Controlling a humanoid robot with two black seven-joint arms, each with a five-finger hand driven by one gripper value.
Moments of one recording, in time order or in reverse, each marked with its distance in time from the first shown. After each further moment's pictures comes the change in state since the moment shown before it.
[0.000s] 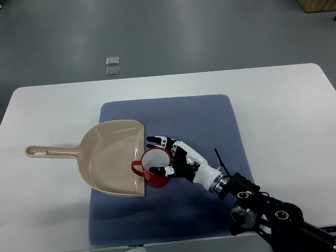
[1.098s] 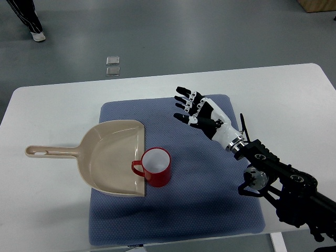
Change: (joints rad) left arm 0.000 0.000 0.000 0.000 0.000 0.000 0.000; right arm 0.155 -0.081 0.132 -0.054 0.228 -0.037 -0.020
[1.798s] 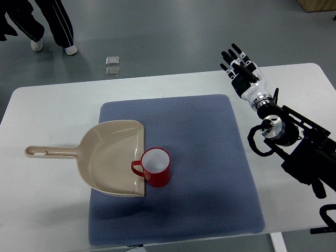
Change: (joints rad) left arm 0.000 0.000 0.000 0.000 0.000 0.000 0.000; right arm 0.212 -0.068 0.014 -0.125 0.639 -0.182 -0.119
